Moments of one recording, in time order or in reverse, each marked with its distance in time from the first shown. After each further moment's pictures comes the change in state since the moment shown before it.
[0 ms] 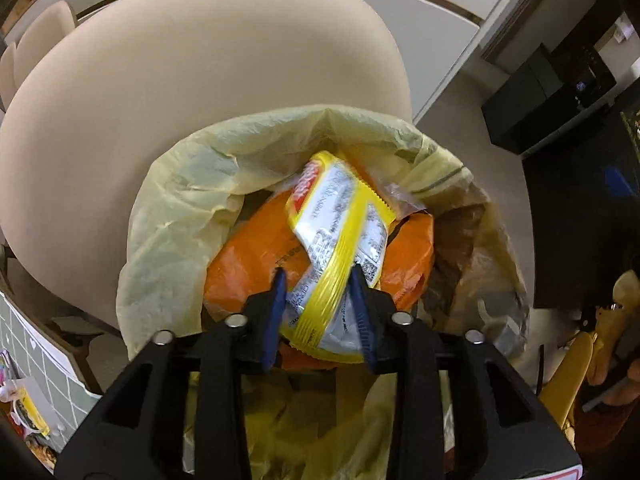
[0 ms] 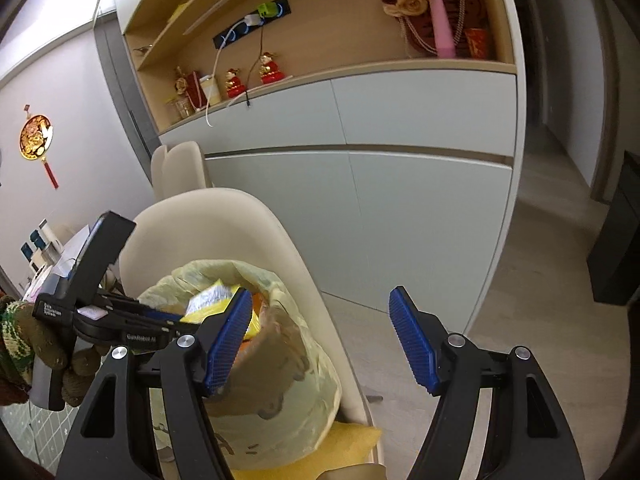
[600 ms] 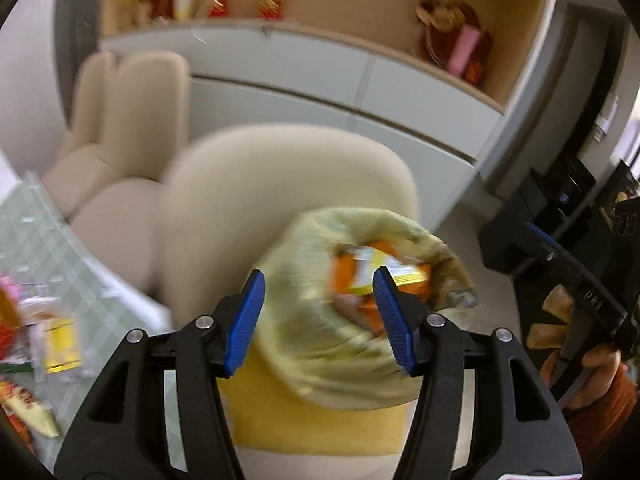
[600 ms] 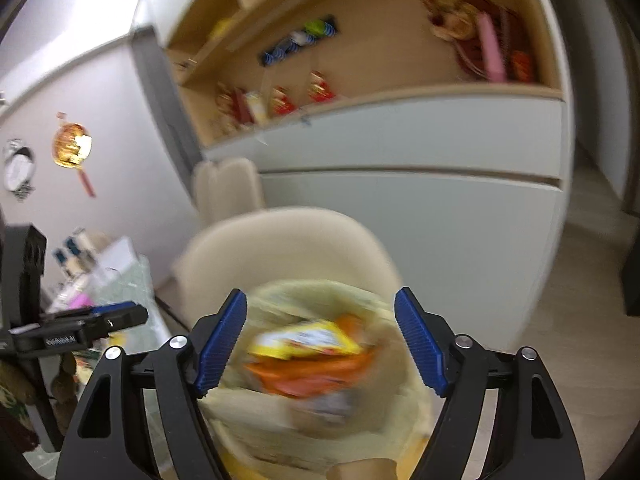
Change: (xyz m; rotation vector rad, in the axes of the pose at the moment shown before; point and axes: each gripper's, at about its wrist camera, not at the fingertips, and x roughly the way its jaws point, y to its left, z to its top) left arm -0.164 0.085 -0.135 -0.176 -0.518 0.031; right arm -0.014 0.092 0.006 -0.027 -0.101 0.168
